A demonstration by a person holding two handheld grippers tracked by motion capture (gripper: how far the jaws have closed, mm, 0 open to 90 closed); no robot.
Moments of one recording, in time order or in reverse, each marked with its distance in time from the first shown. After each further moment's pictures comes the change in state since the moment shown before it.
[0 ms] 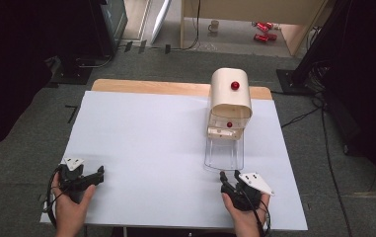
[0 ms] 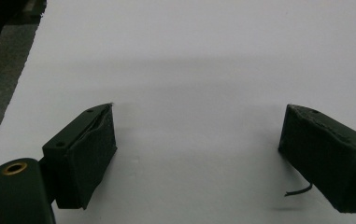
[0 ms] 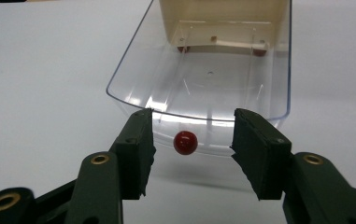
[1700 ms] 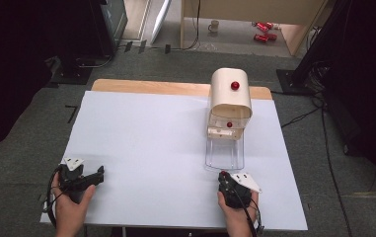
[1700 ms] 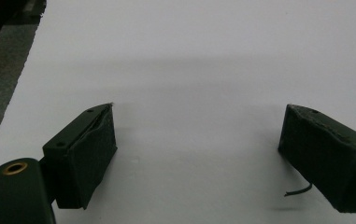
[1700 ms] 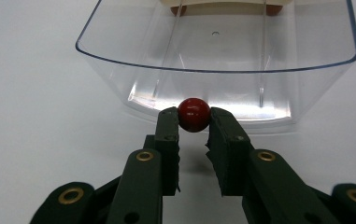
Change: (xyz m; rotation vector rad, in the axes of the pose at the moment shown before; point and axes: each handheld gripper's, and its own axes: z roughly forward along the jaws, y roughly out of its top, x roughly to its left) left arm 0.000 0.000 0.000 -0.001 -0.001 -0.001; right arm 0.005 -0.021 0.033 0.054 -0.034 0.019
